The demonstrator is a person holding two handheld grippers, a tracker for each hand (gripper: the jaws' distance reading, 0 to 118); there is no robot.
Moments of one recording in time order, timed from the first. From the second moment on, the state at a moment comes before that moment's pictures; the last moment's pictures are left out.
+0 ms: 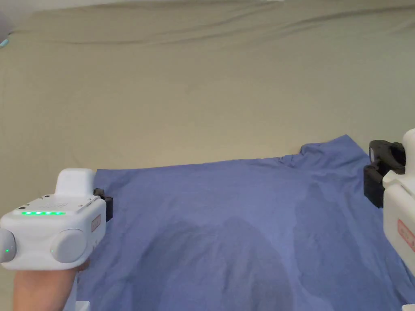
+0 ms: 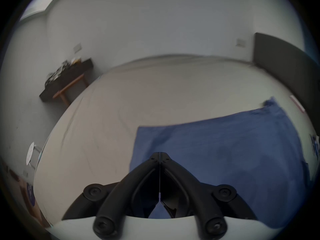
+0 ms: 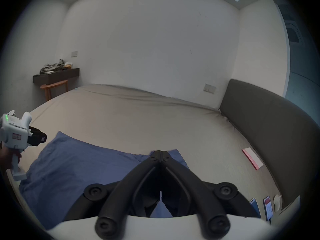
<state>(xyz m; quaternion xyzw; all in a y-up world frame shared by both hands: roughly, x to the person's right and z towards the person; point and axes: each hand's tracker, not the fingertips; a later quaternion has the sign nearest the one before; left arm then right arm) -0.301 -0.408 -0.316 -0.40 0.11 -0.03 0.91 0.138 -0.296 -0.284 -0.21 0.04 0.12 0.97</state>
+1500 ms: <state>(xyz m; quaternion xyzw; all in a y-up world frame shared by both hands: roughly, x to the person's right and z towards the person) -0.279 -0.365 -0.295 -0.33 0.04 -0.06 0.94 0.247 -0.453 -0.482 -0.51 -0.04 0.05 0.86</state>
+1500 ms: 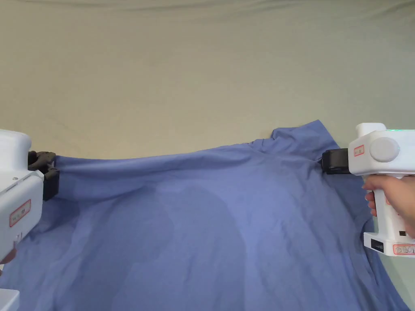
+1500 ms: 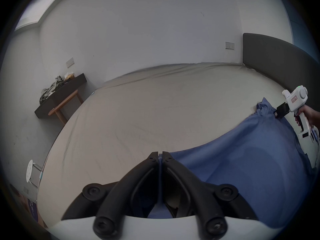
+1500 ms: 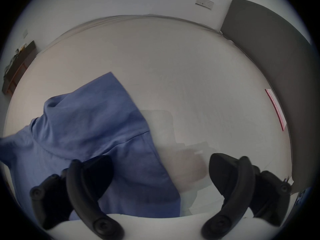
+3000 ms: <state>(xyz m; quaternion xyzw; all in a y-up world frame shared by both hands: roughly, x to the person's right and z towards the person) -0.310 -0.004 -0.098 0.03 0.13 -0.03 0.99 0.242 0.014 -0.163 0.02 0.02 0.07 1.00</state>
